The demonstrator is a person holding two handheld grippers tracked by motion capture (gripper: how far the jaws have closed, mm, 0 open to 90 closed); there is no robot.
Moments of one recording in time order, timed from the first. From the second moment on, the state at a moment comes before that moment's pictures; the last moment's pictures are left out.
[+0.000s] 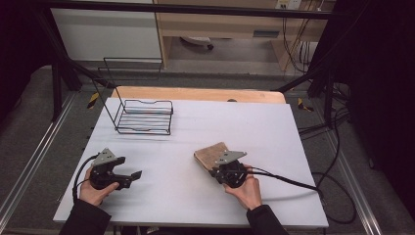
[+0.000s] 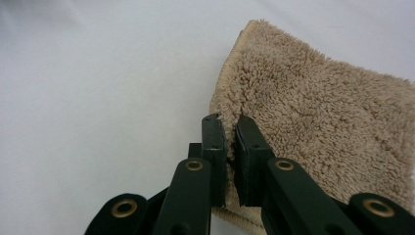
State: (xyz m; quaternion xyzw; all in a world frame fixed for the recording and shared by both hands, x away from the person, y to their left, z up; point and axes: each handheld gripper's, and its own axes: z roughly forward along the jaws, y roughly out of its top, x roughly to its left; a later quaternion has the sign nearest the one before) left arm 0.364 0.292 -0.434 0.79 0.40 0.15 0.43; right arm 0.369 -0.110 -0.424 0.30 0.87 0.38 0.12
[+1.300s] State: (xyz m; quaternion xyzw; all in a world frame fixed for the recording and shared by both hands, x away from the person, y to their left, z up) left arm 0.363 0.282 -0.430 0.80 0.39 0.14 0.43; right arm 0.365 -0.124 -0.419 0.33 0.83 0.43 0.12
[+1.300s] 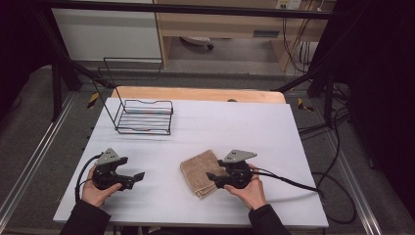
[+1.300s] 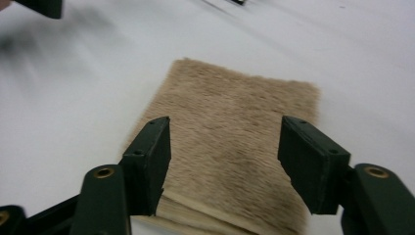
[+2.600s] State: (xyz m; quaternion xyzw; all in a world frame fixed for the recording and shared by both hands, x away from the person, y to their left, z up) left arm 0.416 0.144 -0.427 0.86 0.36 0.08 0.36; right arm 0.367 -0.160 -0.450 0.42 0.81 0.40 0.09
